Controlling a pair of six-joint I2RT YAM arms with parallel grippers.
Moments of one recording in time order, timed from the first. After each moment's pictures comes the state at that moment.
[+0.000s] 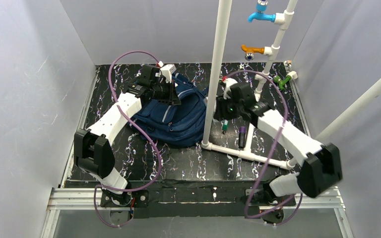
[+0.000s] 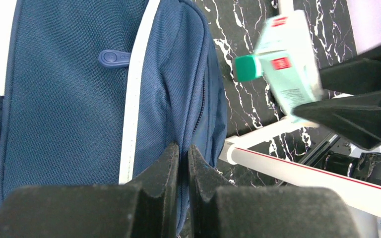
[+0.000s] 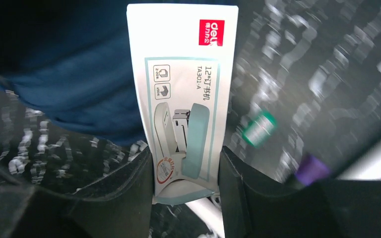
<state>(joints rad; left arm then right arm) -0.39 1.60 1.40 -0.56 0.43 -0.25 0.56 1.31 1.06 -0.52 -0.04 0.24</state>
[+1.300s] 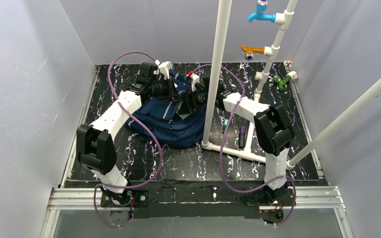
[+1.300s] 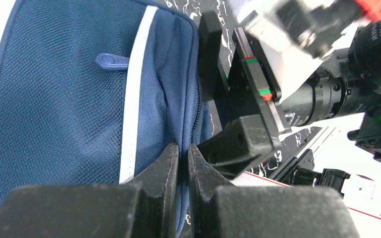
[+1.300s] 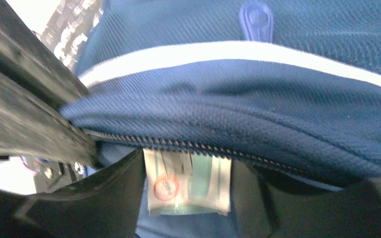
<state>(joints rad) -0.36 1.64 1.41 -0.49 0.49 -0.38 0.61 1.96 1.46 -0.16 -0.67 0.14</state>
